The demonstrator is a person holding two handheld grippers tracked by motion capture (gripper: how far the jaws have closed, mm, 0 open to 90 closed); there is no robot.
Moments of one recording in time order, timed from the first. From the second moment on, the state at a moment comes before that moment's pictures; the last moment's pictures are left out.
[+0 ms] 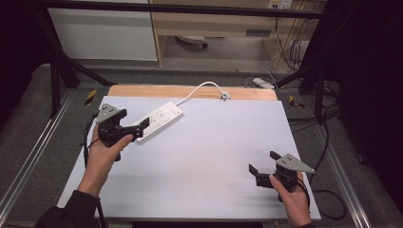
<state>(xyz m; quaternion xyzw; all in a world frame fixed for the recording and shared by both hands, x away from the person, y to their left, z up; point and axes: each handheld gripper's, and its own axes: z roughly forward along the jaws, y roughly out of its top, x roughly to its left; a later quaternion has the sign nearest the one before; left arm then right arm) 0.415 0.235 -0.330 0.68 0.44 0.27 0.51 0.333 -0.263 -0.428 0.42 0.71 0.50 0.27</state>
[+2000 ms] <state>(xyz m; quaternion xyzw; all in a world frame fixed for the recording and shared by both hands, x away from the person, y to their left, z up) 0.454 0.237 -0.362 0.70 0.45 0.27 0.48 0.335 -0.263 -0.430 0.41 0.72 0.50 0.26</state>
